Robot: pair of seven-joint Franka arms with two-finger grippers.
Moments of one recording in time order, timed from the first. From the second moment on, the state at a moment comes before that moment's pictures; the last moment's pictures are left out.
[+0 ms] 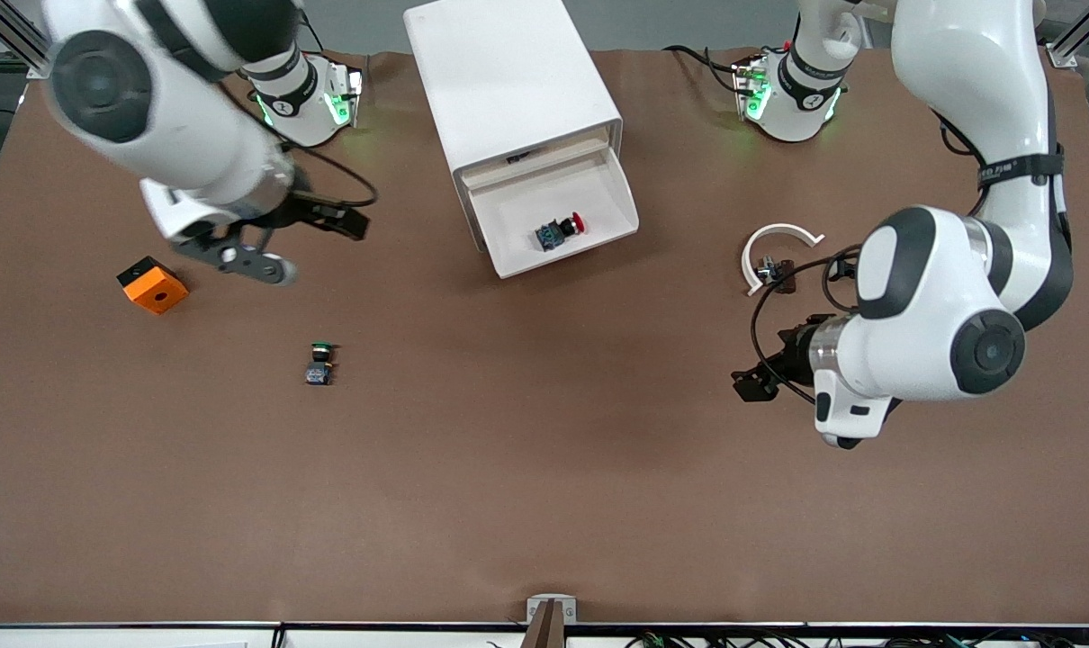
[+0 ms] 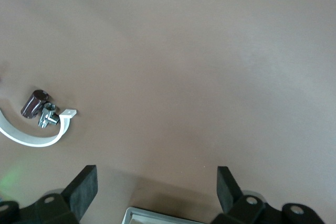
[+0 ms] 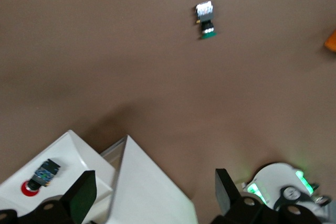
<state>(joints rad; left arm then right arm) -0.38 0.57 0.15 -1.22 -0.31 1.60 -0.86 0.39 0.18 -0.04 -1.43 0.13 1.39 0.61</state>
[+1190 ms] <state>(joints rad) -0.52 0.44 -0.05 -1.70 -0.13 2.12 -0.82 0.11 0.12 -0.05 -1.65 0.01 1.61 0.04</state>
